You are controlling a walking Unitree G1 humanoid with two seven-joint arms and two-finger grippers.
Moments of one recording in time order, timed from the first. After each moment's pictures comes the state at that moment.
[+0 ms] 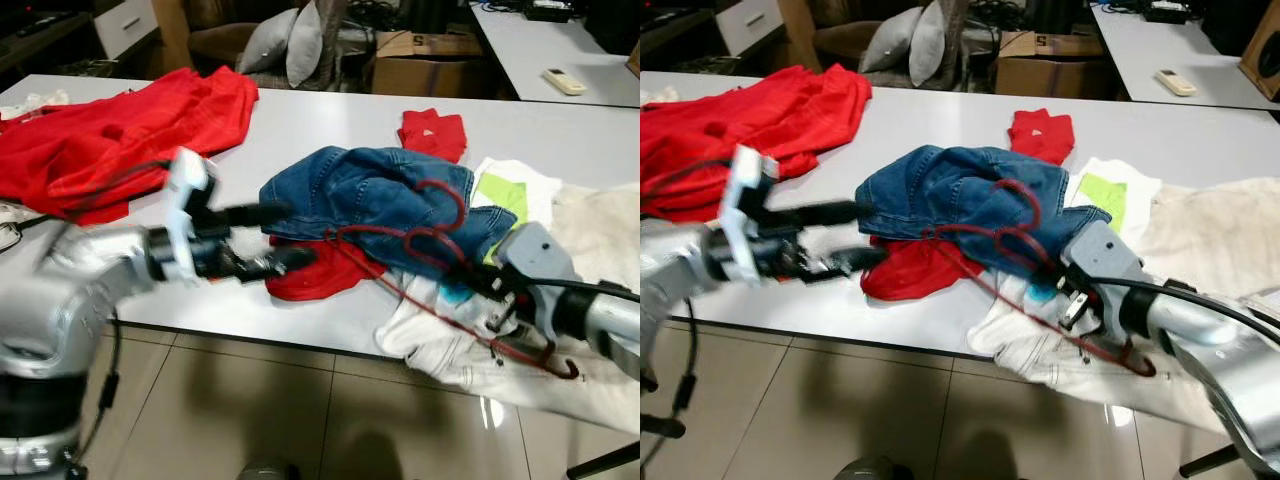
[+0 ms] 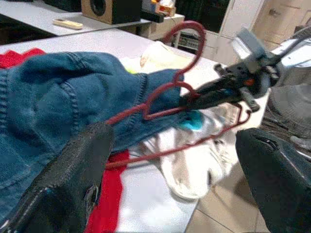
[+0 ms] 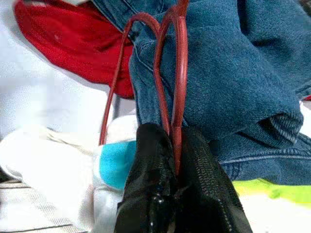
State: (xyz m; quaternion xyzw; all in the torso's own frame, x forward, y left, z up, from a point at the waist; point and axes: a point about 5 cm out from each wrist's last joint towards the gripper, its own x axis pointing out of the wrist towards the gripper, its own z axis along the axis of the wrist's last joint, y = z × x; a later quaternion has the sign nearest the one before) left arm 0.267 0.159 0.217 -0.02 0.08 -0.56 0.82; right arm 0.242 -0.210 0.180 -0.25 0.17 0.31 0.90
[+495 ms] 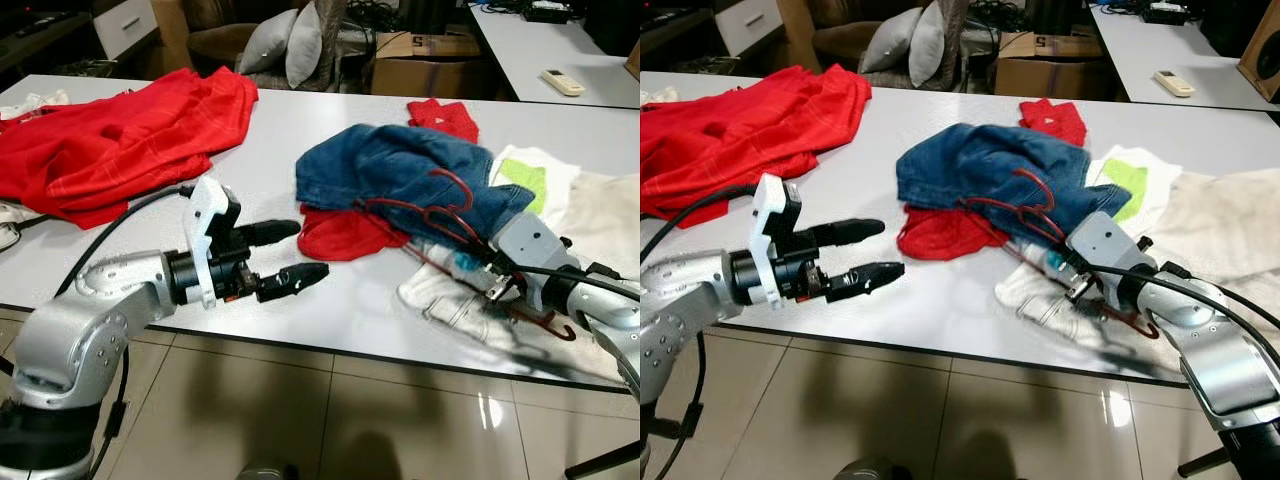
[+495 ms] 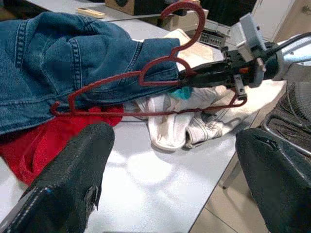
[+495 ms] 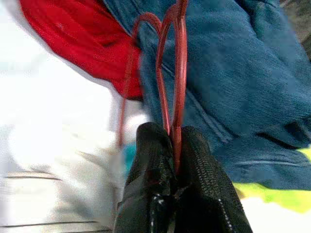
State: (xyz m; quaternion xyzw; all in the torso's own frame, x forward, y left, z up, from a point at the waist) left arm 0.258 0.150 0.200 -0.02 0.09 -0.52 0.85; right arm 0.272 -0.225 0.164 -0.29 0.12 0.26 0.91
